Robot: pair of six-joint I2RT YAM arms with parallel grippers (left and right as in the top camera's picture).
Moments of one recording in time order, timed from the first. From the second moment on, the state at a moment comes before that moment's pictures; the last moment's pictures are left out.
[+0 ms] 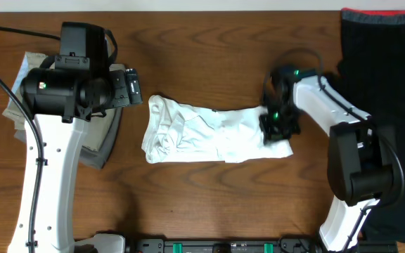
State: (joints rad) left arm -0.10 1.46 1.70 -1.33 -0.09 -0.25; right arm 0.24 2.00 1.29 -1.11 -0.27 0.08
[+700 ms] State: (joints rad) left arm -0.10 1.61 1.49 -1.31 0.06 -0.25; right arm 0.21 1.64 1.32 -1.06 -0.35 -0.01
